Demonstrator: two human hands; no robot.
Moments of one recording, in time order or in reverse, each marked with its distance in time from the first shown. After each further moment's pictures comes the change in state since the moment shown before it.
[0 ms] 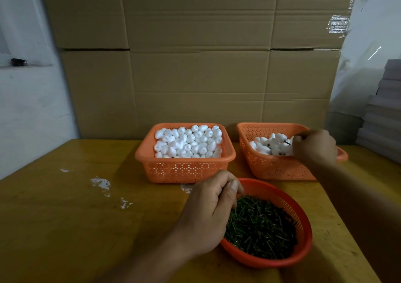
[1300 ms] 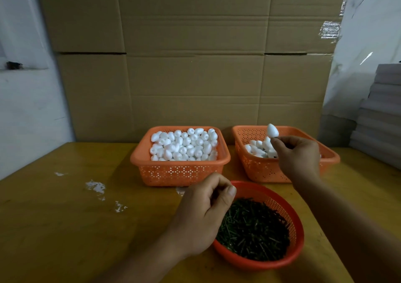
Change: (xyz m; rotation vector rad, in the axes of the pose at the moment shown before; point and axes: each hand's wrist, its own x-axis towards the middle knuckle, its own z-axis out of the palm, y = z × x) left_hand 0.001 -0.005 -0.001 -0.073 -0.040 -0.007; right_hand -0.046 -0.012 -0.001 0.510 -0.047 -0.084
